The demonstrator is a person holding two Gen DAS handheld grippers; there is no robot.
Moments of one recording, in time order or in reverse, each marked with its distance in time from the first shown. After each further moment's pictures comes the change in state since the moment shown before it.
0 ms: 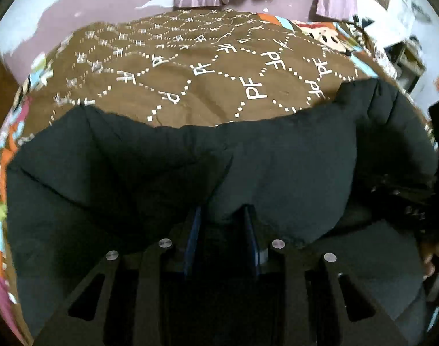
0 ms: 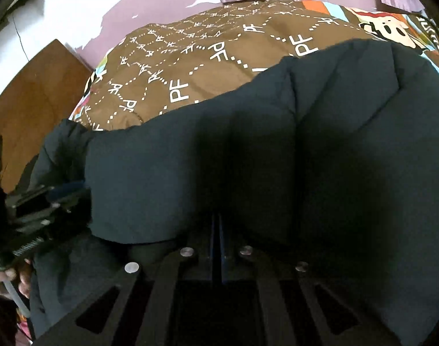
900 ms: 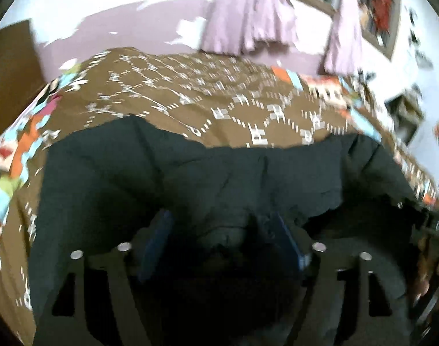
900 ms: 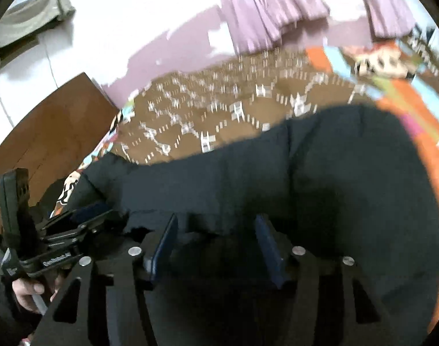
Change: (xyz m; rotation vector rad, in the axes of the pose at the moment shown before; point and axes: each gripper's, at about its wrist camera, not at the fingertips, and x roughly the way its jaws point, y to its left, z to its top) left arm -0.060 0.013 -0.040 -0.202 -0.266 -0.031; right arm -0.076 0.015 -0.022 -0.026 -0.279 0.062
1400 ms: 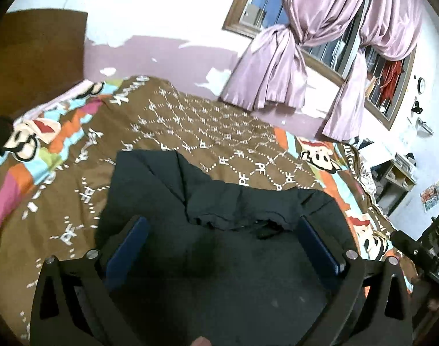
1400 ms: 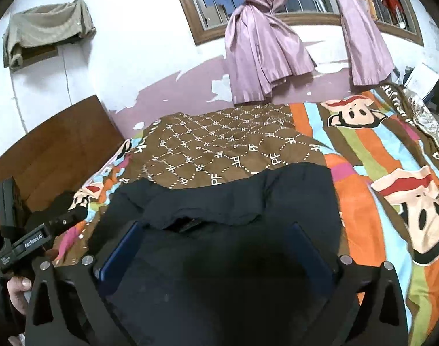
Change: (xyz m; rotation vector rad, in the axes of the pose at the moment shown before) left arm -0.171 -0.018 -0.007 -0.193 -0.201 -0.006; right arm -0.149 0.052 -0.013 -0.060 -0.159 -0.078
